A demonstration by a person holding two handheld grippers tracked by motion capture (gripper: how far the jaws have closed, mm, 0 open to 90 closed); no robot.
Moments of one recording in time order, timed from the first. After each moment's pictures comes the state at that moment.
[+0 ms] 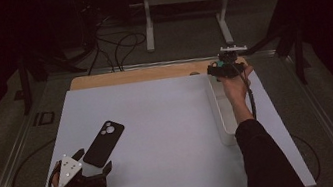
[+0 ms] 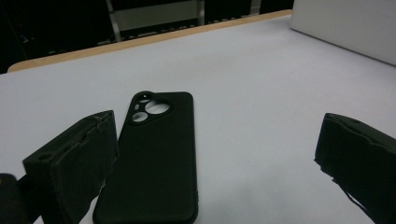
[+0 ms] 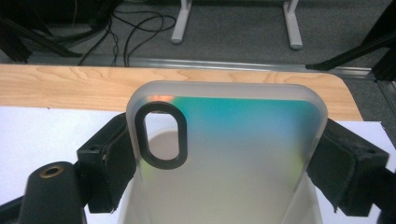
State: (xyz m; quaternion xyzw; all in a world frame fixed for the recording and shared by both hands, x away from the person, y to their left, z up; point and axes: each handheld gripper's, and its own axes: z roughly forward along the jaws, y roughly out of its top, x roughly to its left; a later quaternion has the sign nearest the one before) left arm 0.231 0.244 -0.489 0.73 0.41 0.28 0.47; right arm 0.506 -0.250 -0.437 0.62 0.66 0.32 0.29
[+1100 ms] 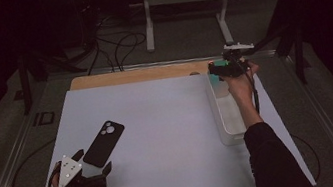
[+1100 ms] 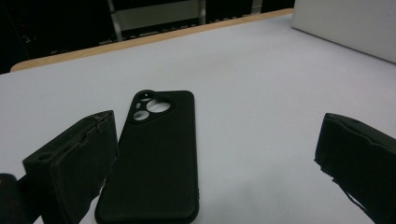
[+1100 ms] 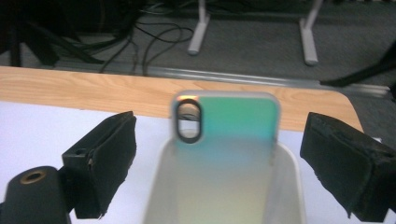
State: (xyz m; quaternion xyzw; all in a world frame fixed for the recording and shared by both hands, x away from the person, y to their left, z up) left arm 0.229 0.244 -0.489 0.73 0.41 0.28 0.47; right arm 0.482 -0.253 -0.410 0.57 0.67 0.37 0.29
